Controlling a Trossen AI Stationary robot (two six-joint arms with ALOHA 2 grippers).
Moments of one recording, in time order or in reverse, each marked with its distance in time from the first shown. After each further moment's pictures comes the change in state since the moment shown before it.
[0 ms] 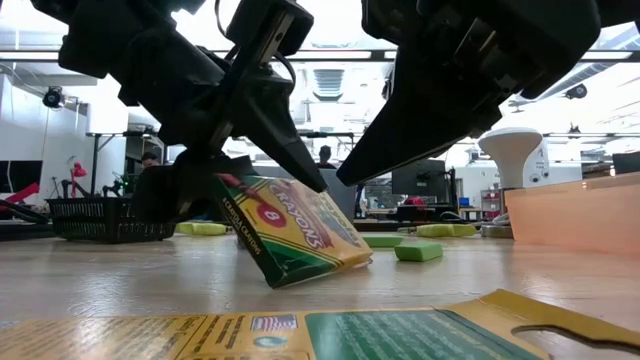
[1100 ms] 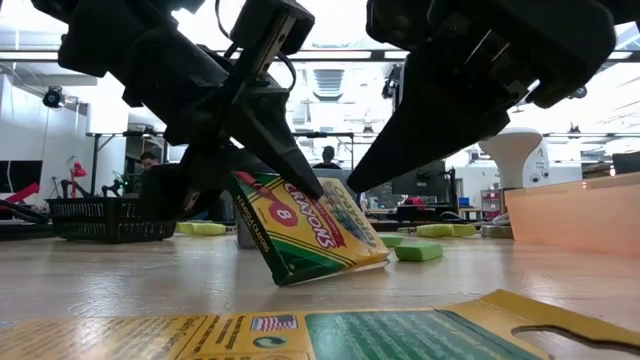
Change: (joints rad) left arm 0.001 -0.002 0.000 0.003 -0.042 0.027; right arm 0.009 -0.002 0.000 -0.037 0.000 0.000
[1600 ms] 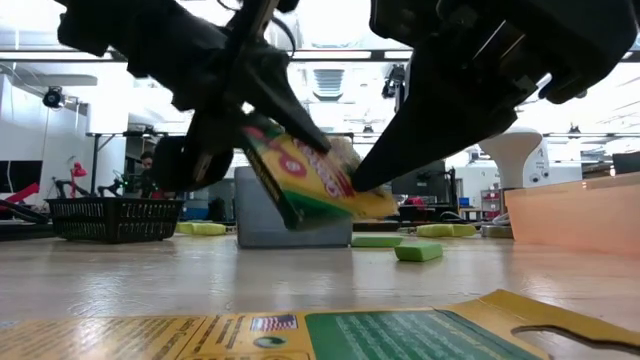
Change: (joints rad) left arm 0.000 -0.067 0.000 0.011 -0.020 0.064; right arm 0.009 0.000 0.000 0.001 0.001 0.000
